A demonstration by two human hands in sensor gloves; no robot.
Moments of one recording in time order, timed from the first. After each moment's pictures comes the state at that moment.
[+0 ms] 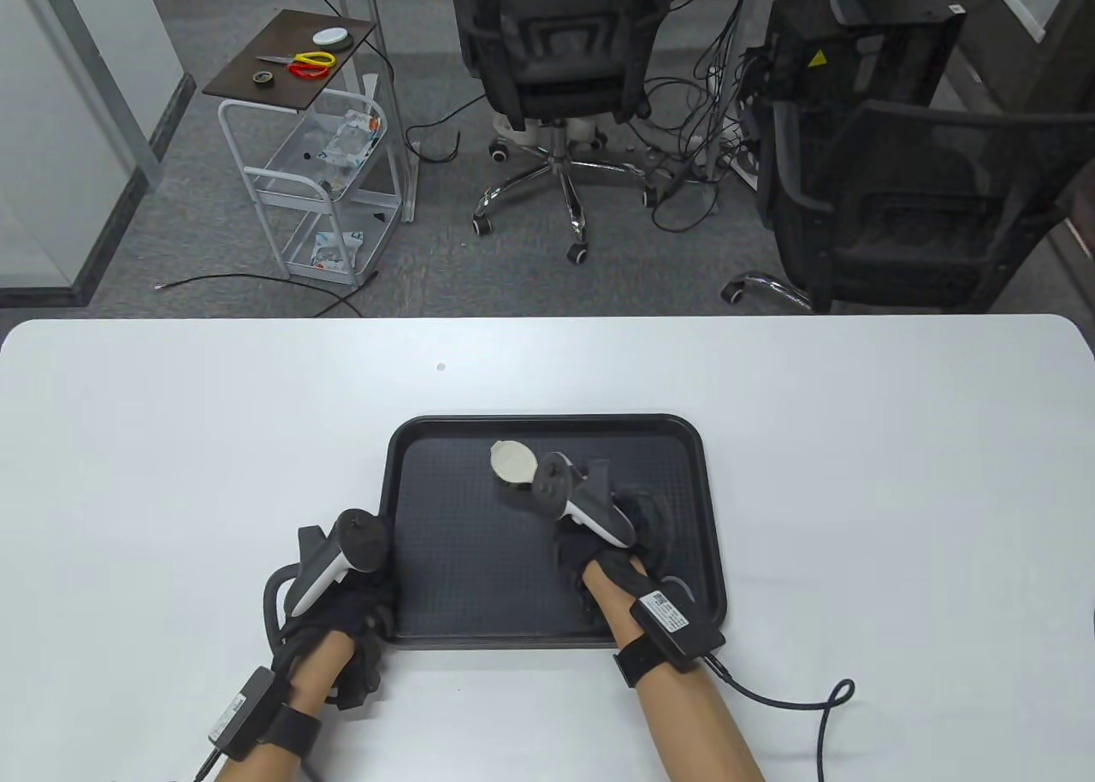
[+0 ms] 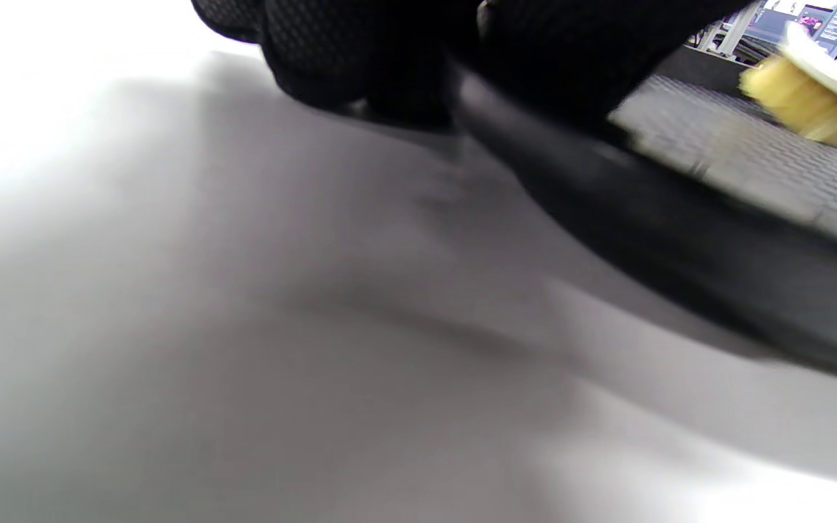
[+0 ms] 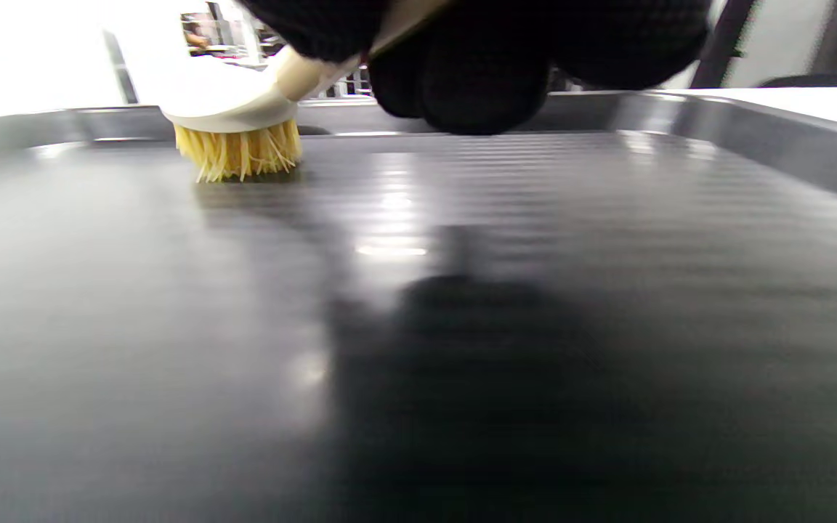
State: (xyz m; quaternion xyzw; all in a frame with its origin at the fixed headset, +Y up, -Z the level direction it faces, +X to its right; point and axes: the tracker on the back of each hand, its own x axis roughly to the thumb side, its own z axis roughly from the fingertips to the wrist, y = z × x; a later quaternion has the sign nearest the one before) left_hand -0.266 -0.795 -0.341 -0.21 0.06 0.10 0.97; right_hand 0.051 -0.758 -0.394 -0.01 0.06 1.00 0.06
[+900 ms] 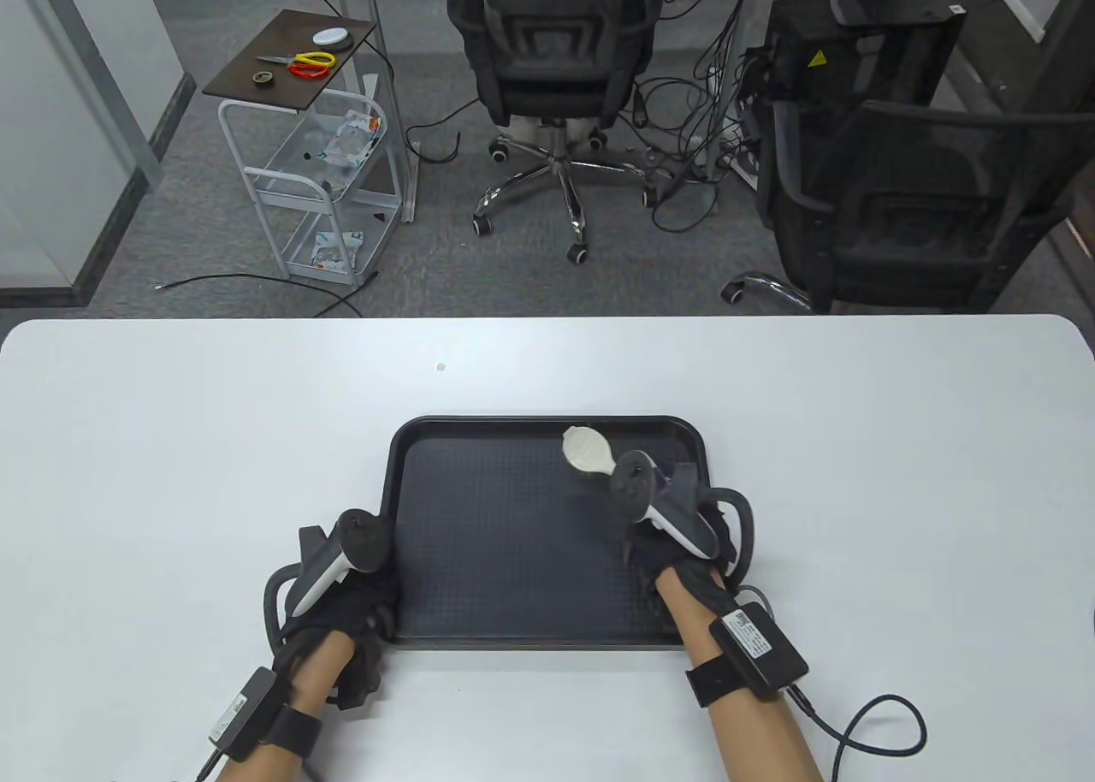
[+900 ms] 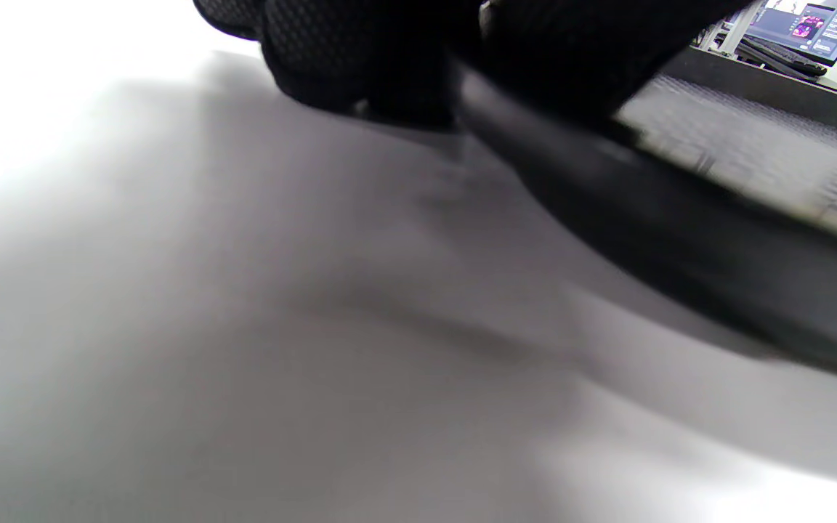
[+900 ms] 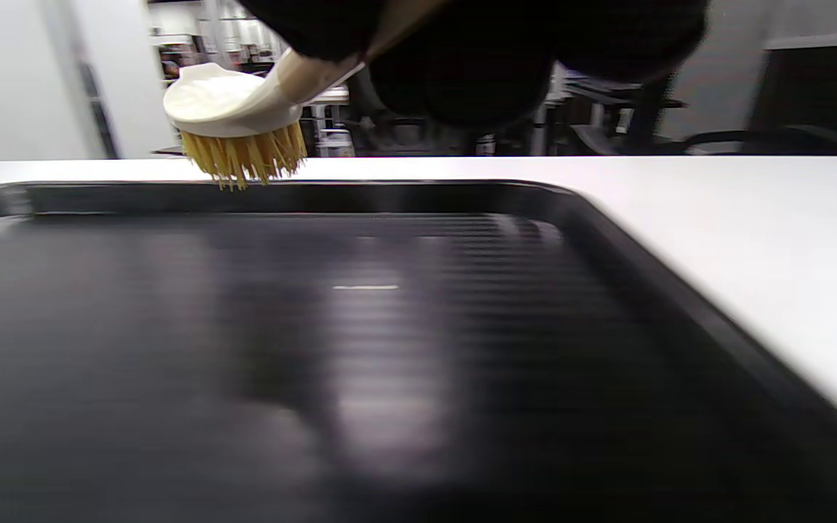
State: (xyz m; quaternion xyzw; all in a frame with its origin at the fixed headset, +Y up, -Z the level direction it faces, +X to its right) left_hand -0.266 -0.796 -0.342 -0.21 0.06 0.09 0.97; right_hand 0.060 -0.720 -0.371 0.01 0.02 1.00 0.04
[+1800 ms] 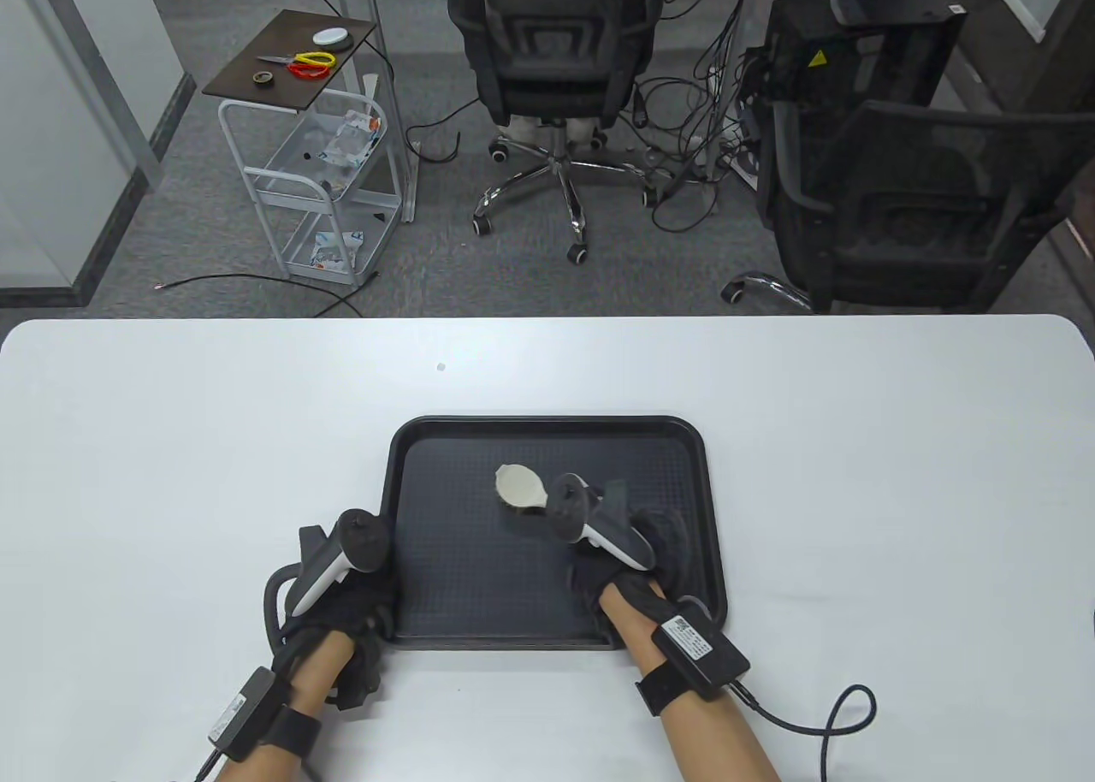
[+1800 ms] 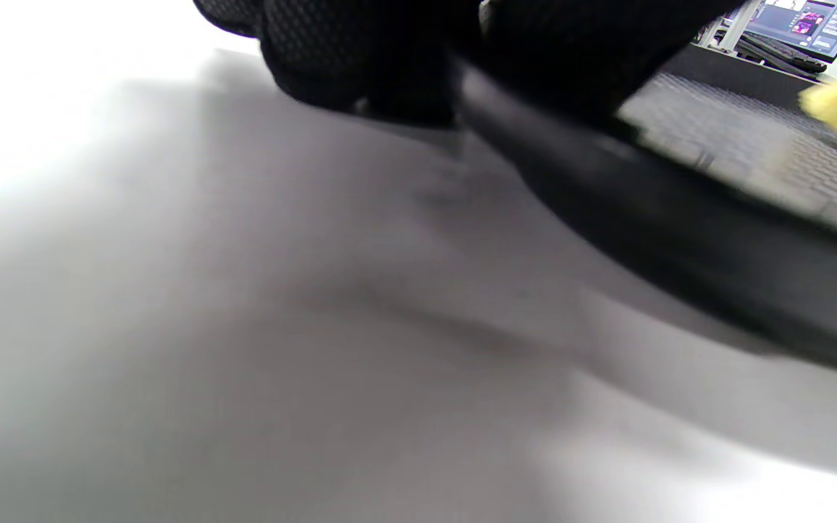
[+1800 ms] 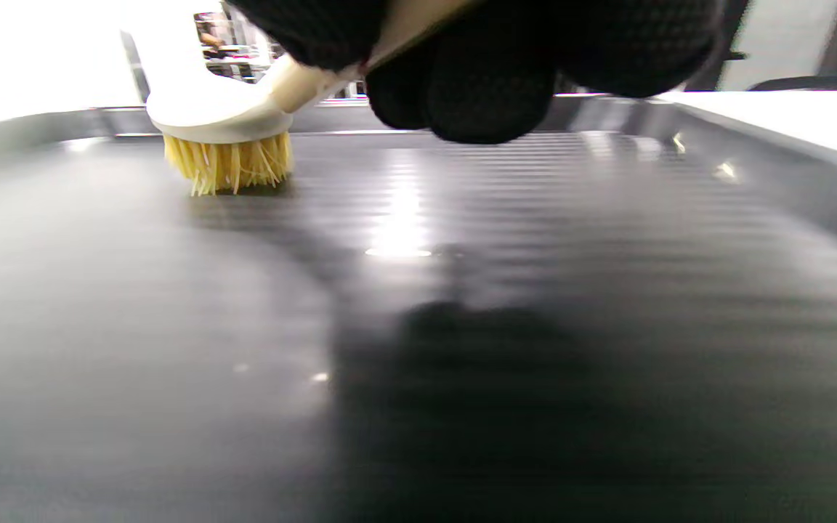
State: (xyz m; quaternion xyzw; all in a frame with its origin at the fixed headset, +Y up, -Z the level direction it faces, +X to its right) left_hand -0.266 -0.797 -0.342 -0.21 0.06 0.09 0.97; right_hand 0.067 -0.753 -0.368 0.00 0.06 1.00 0.05
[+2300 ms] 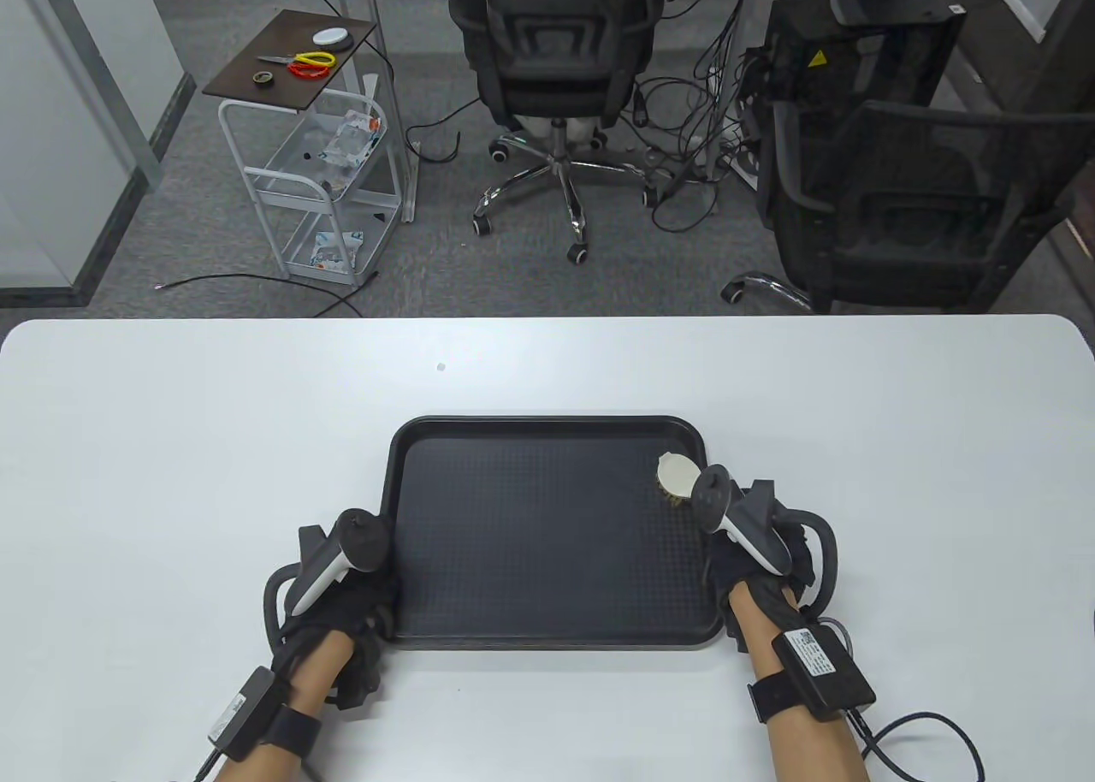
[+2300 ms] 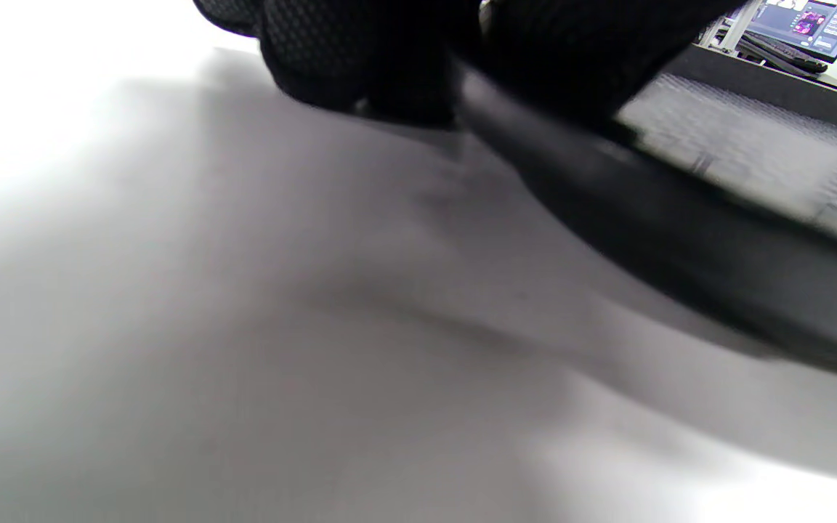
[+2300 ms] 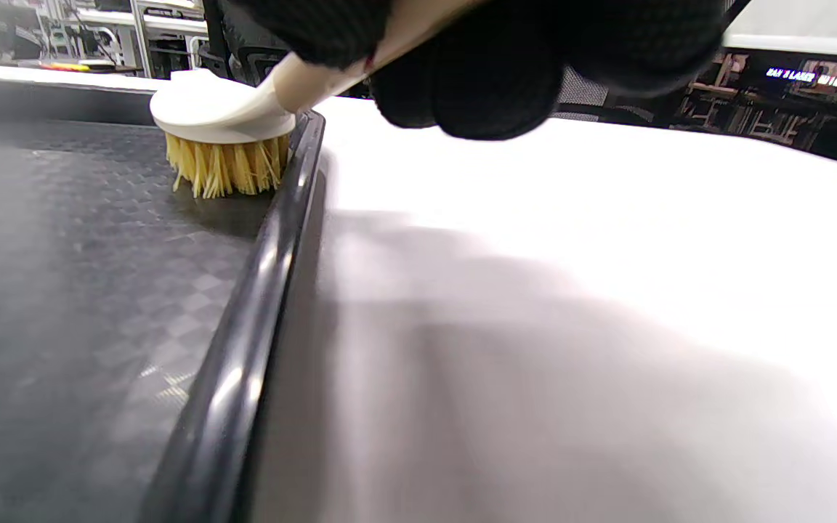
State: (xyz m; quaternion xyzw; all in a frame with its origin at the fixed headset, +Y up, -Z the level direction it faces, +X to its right) left_hand -0.267 -0.797 -0.342 -0.22 0.06 0.10 0.97; right_hand 0.169 -0.738 -0.357 -0.12 0.07 0.99 -0.03
